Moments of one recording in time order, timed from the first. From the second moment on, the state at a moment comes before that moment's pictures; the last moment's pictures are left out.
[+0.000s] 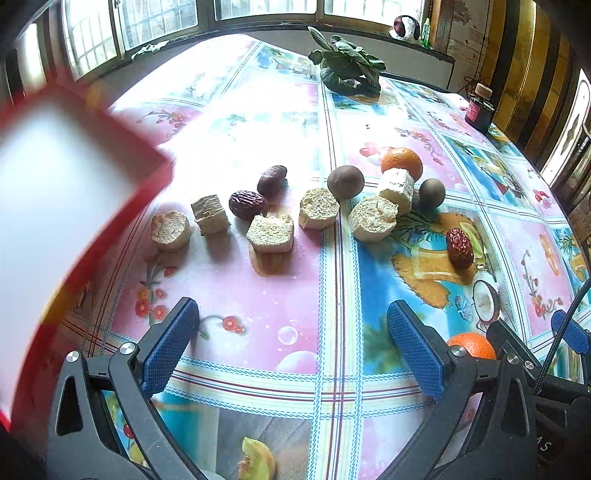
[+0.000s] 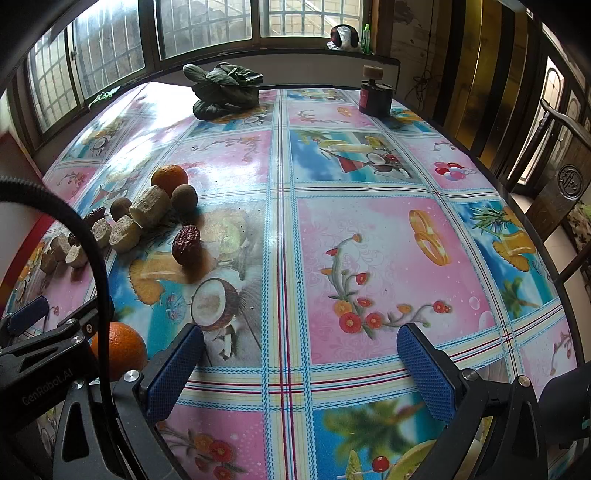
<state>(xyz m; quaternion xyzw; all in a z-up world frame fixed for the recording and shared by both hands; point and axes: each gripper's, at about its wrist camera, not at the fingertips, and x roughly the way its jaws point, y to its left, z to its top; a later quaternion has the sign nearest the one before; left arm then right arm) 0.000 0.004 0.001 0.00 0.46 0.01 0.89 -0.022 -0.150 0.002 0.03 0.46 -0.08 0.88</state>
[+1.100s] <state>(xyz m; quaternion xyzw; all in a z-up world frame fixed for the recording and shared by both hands) 0.000 0.004 0.001 0.01 0.47 -0.01 0.88 -0.022 -0.152 0.004 0.02 0.47 -0.06 0.88</state>
